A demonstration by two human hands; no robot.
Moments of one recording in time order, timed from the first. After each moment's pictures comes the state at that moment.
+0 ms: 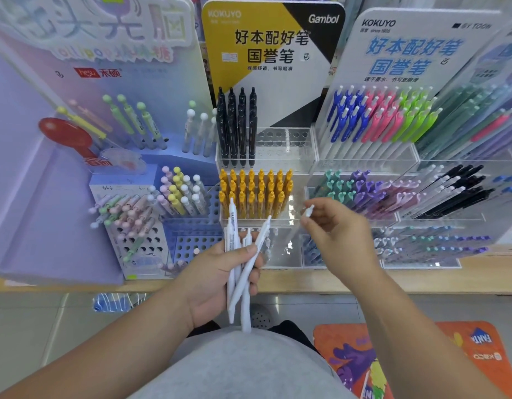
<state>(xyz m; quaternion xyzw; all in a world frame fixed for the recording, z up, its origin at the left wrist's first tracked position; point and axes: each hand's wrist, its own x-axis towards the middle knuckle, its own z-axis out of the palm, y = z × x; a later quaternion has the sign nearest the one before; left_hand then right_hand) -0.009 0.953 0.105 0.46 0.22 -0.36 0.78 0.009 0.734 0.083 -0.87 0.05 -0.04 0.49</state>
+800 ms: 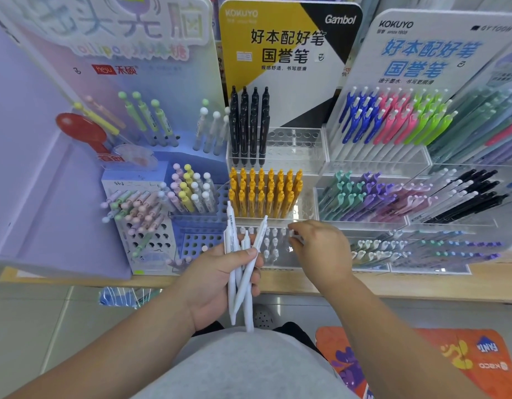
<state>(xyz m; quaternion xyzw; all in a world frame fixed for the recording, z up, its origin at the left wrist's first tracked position) -0.015 0.962 0.107 0.47 0.24 -0.34 0.78 0.015 0.757 0.023 -0.98 -0.07 -0.08 0.18</state>
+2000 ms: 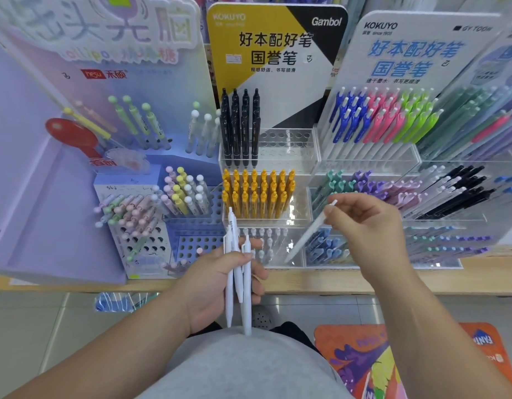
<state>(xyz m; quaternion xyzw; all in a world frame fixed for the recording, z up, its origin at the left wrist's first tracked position) -0.016 0.960 0.105 0.51 0.22 -0.36 0.75 0.007 0.720 0.114 -0.76 0.15 -0.05 0.64</state>
